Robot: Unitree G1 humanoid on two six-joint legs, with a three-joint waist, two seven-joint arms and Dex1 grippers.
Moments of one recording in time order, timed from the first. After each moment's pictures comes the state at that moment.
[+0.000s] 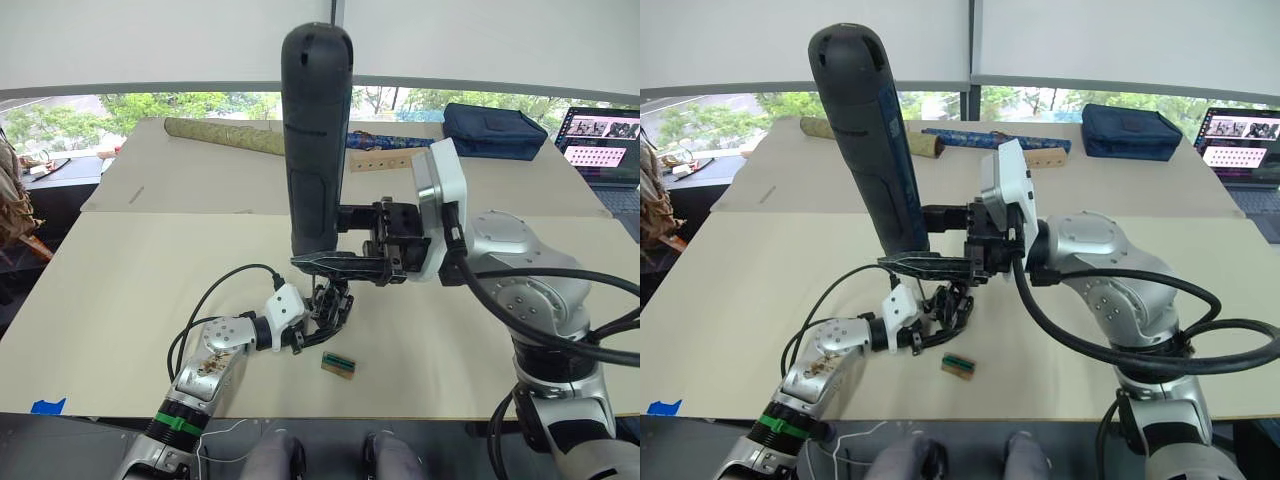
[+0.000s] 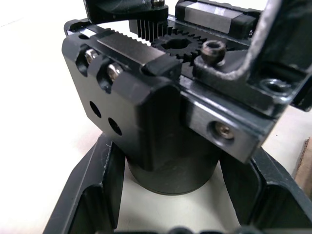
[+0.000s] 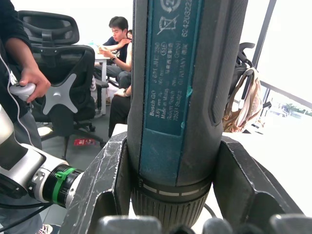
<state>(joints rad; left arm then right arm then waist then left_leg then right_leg) -0.26 0.36 -0.26 0.04 -0.14 0.11 -0.88 -0.73 -0.50 0.11 -0.43 0.80 0.64 0.90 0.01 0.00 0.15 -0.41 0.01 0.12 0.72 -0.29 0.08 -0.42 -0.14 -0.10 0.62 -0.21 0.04</state>
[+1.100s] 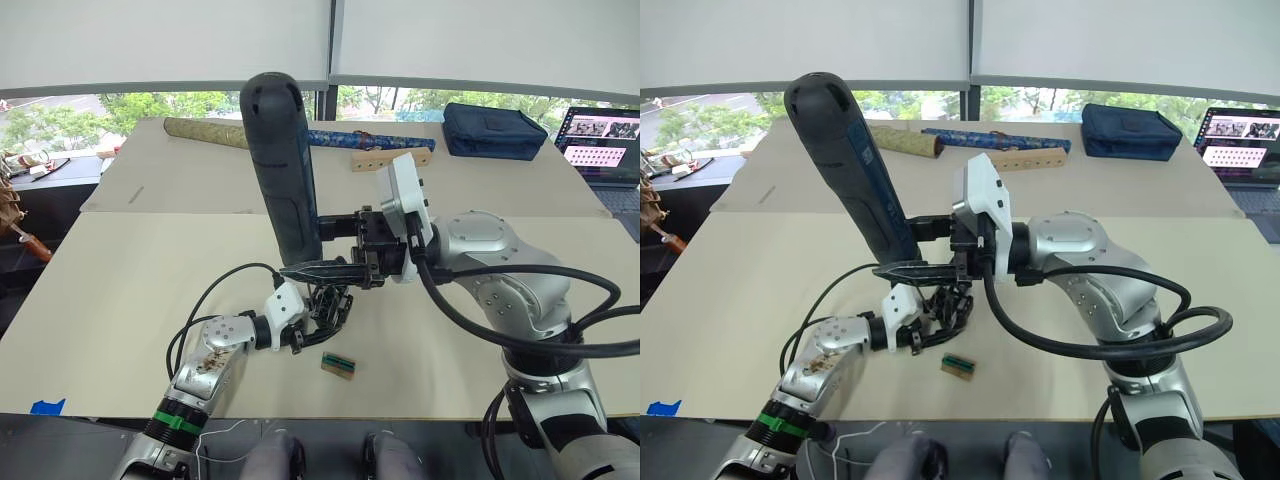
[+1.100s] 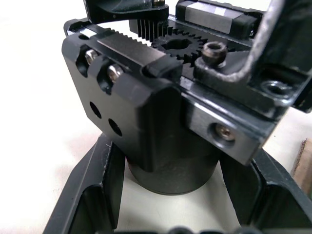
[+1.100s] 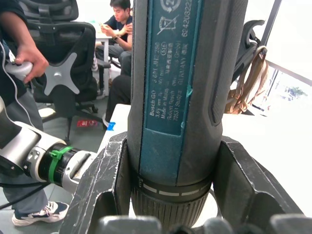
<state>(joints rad) -0.26 0.37 -0.26 0.03 -0.15 0.15 -0.89 -0.76 -0.48 0.18 -0.40 0.69 0.66 0.93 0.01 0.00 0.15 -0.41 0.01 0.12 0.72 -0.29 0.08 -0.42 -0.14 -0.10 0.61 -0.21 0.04</state>
